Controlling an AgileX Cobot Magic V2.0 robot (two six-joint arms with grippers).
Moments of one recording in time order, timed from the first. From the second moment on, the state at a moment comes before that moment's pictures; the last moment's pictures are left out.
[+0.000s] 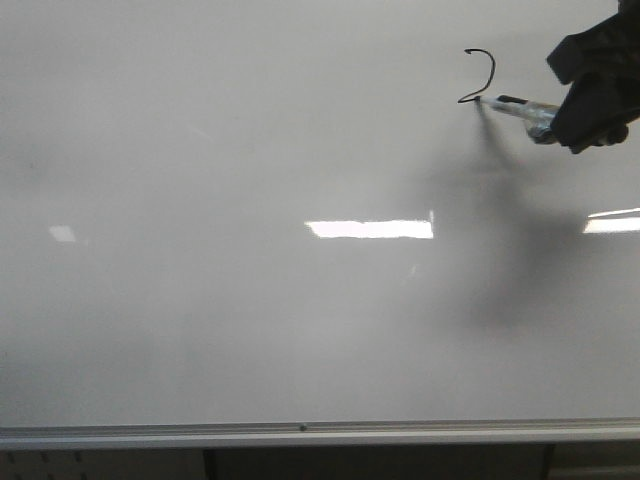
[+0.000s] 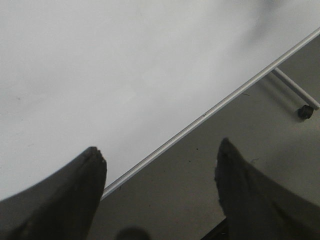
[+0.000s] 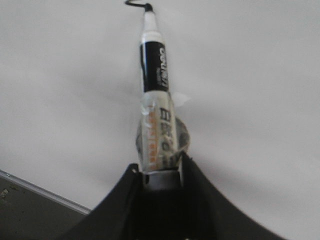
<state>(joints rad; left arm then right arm) -0.41 0.92 -0.99 -0.19 0.92 0.28 0.08 1.41 -0.94 0.41 0.43 -0.53</state>
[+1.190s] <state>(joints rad) -0.92 1.22 -1.23 -0.22 0.99 0.65 0.49 0.98 -0.95 0.41 1.13 -0.85</state>
